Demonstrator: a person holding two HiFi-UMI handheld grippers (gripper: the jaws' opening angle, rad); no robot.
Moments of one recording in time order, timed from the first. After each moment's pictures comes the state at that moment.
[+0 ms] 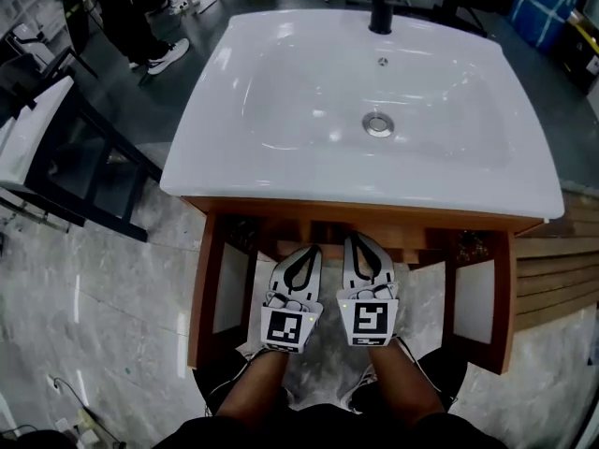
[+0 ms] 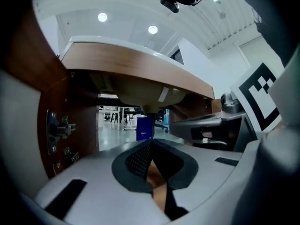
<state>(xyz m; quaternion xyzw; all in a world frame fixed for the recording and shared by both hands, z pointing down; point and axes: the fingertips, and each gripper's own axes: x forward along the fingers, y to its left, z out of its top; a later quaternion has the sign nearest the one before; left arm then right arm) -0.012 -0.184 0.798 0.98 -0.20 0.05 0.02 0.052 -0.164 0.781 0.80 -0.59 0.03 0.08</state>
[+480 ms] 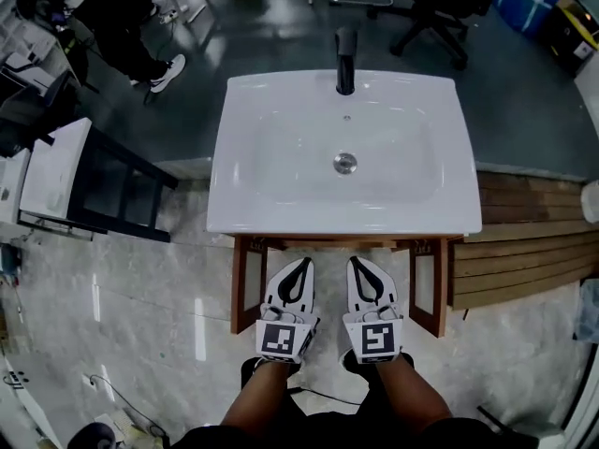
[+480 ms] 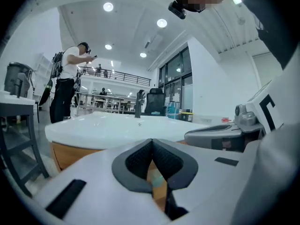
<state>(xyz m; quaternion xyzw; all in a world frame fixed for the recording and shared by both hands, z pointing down) -0.017 -0.143 0.592 0.97 -0.21 0.10 0.08 0.048 -0.090 0.592 0.78 -0.61 0.11 0.09</state>
